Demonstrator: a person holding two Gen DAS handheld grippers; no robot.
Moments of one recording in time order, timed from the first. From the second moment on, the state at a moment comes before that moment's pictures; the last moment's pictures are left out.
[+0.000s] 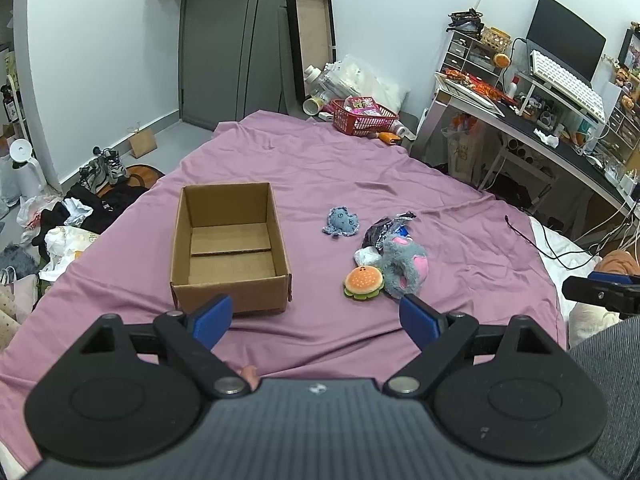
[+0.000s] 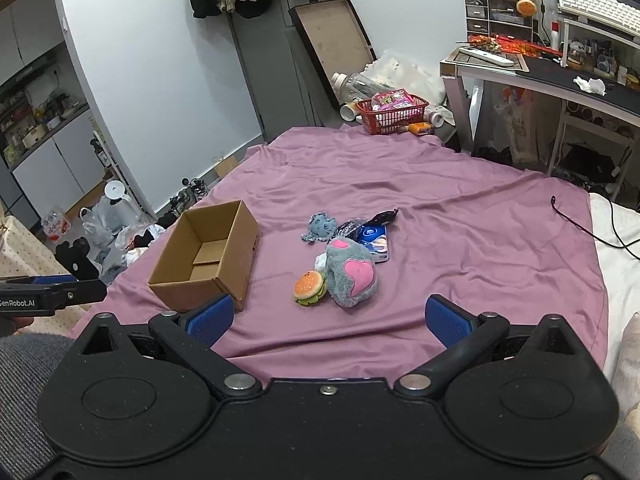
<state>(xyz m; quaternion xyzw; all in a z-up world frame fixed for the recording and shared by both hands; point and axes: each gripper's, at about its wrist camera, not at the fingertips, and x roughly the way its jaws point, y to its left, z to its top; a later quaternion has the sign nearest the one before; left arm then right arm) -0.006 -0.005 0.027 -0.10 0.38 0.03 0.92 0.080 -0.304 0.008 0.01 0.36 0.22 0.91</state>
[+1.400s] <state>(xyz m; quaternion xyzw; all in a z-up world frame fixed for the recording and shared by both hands) 0.002 -0.012 0.020 -0.10 0.38 0.02 0.92 0.084 -0.306 0.005 0.01 0.35 0.23 0.91</state>
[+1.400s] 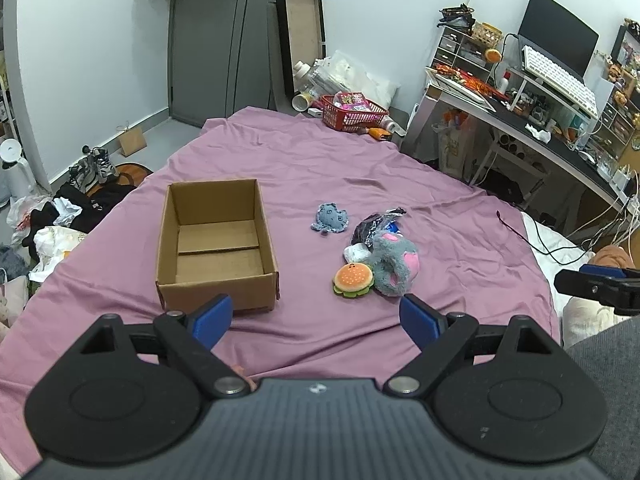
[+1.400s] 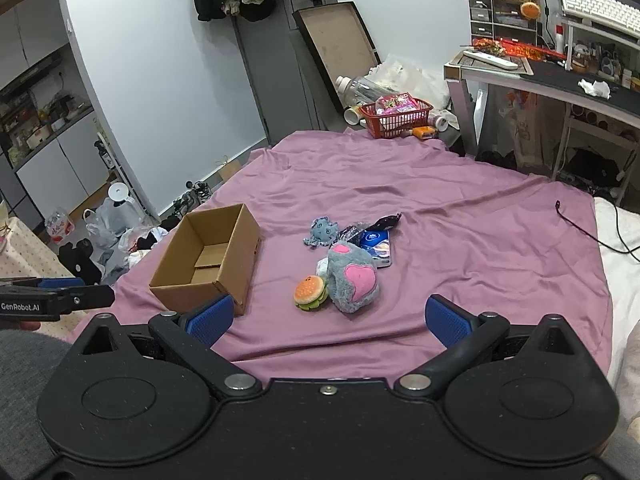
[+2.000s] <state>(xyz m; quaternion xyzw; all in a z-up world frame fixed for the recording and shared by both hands) 0.041 0.007 -0.020 -0.11 0.38 0.02 0.92 0.128 -0.308 -0.028 0.02 0.36 0.23 0.90</state>
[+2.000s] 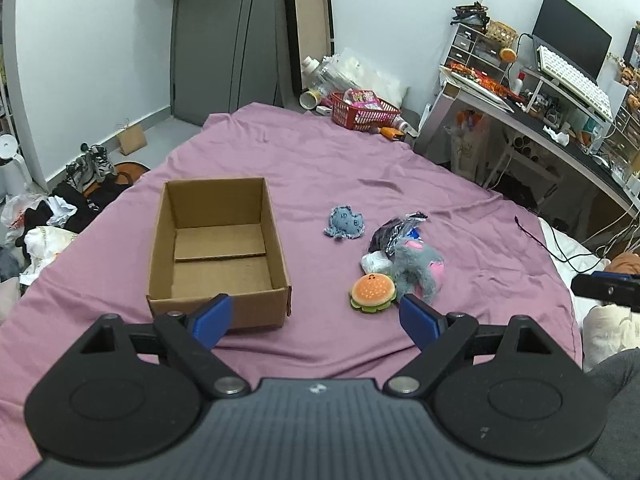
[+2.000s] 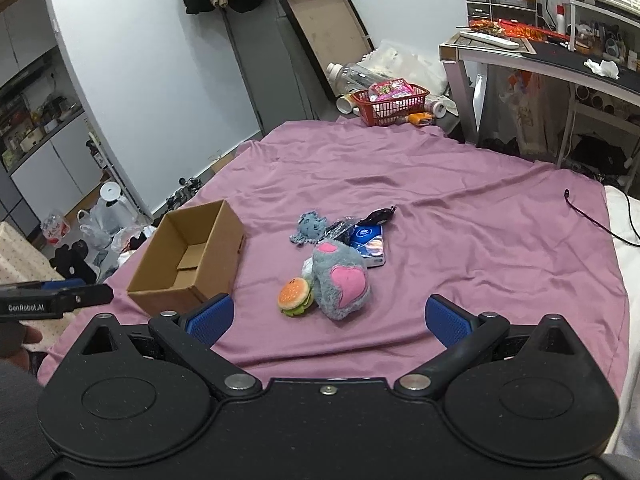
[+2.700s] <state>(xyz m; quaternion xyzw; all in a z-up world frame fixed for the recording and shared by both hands) 0.121 0.009 -0.062 -0.10 0.38 -0.05 0.92 0.186 -0.265 -0.084 0.01 0.40 0.26 0.88</state>
